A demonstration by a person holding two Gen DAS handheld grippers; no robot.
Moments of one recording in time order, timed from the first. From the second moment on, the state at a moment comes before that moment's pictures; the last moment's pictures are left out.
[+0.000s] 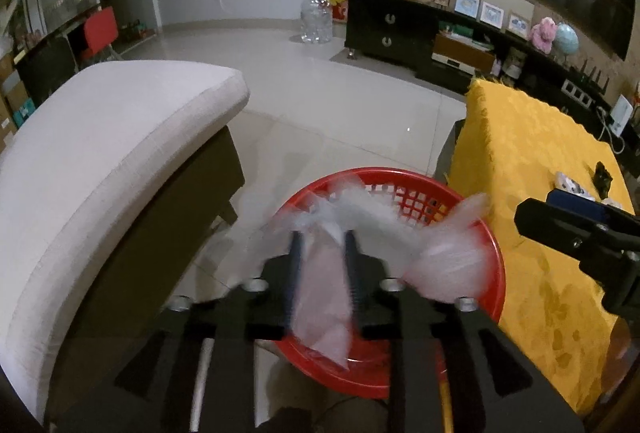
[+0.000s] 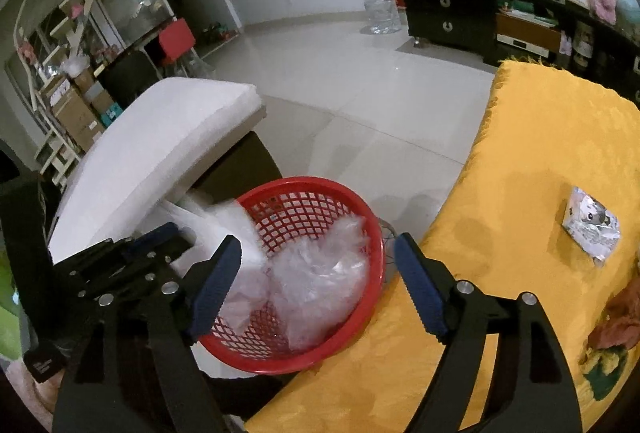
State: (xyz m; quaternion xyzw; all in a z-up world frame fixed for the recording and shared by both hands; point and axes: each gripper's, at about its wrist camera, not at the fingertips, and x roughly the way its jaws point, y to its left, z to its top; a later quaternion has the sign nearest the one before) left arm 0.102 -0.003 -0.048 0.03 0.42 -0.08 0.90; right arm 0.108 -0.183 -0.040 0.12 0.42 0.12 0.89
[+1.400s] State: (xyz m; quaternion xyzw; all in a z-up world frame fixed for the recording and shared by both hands) left arm 0.034 -0.168 -0.017 0.06 0.34 -0.24 0.91; right arm -0.060 -0.421 -0.019 0.20 0.32 -0.22 0.90
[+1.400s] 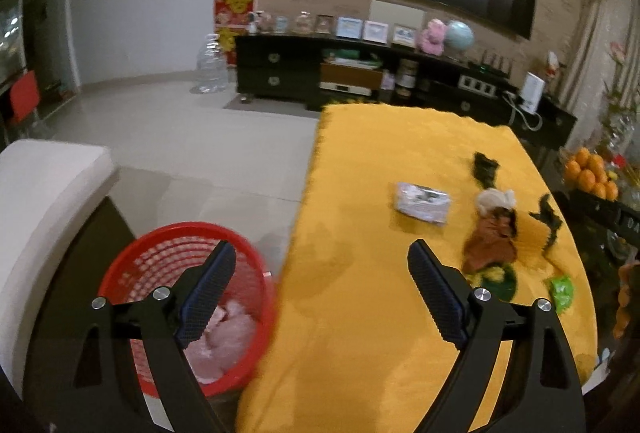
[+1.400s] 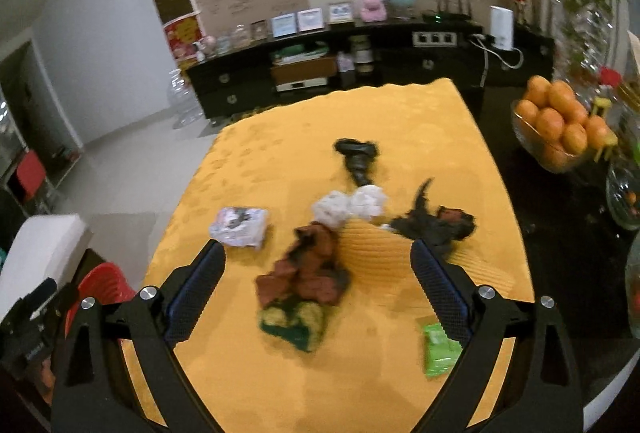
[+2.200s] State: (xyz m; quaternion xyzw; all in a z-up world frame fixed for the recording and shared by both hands) left arm 0.036 -0.367 -0.075 0.18 0.40 -0.40 0.81; right arm -0.109 -0.486 -0.034 0.28 0.31 -0.27 0.87
